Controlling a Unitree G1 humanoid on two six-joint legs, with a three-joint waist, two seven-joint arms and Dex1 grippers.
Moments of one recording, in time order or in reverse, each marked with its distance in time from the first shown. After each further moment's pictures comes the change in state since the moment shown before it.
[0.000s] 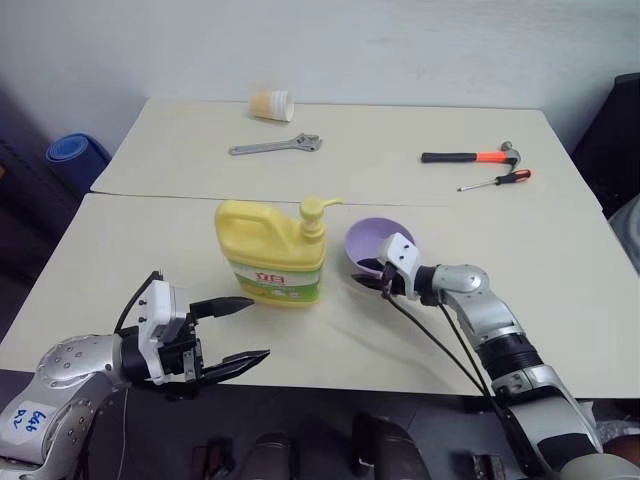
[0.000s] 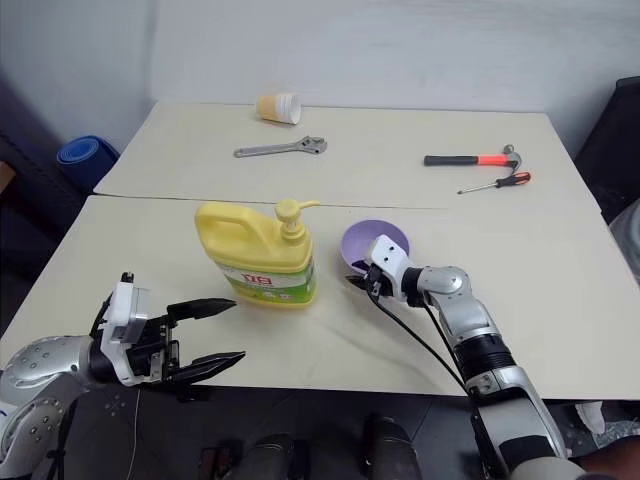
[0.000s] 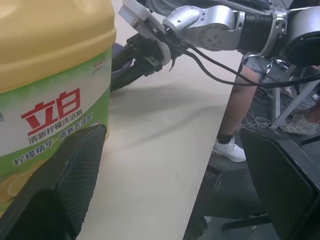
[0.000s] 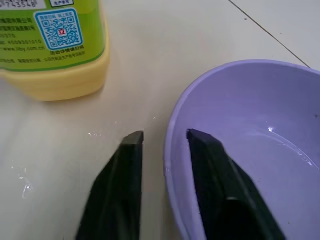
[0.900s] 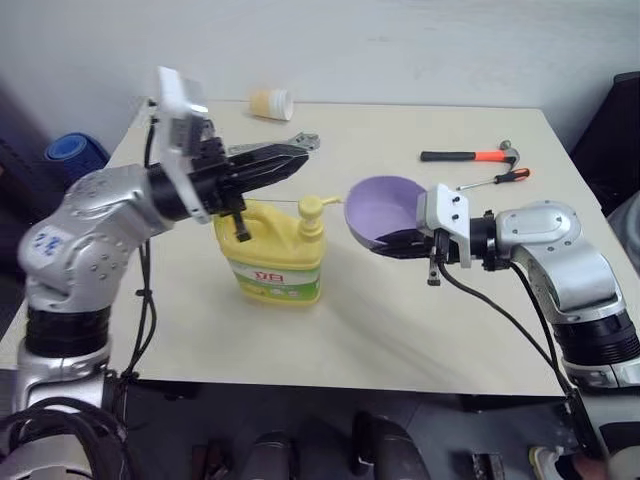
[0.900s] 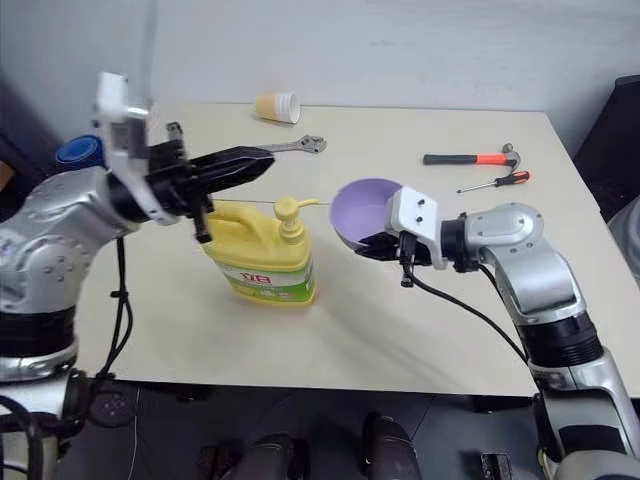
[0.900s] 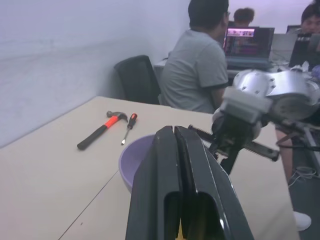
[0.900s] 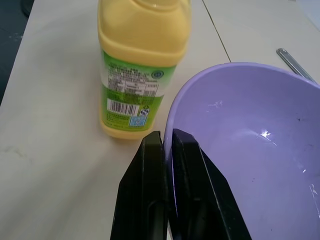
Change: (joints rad) left arm -0.931 -0.052 -0.247 0.335 -0.079 0.161 0.197; right arm -0.100 -0.307 -0.061 -0.585 0.203 0.389 0.291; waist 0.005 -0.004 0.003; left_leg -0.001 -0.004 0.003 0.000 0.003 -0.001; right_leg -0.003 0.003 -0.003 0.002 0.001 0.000
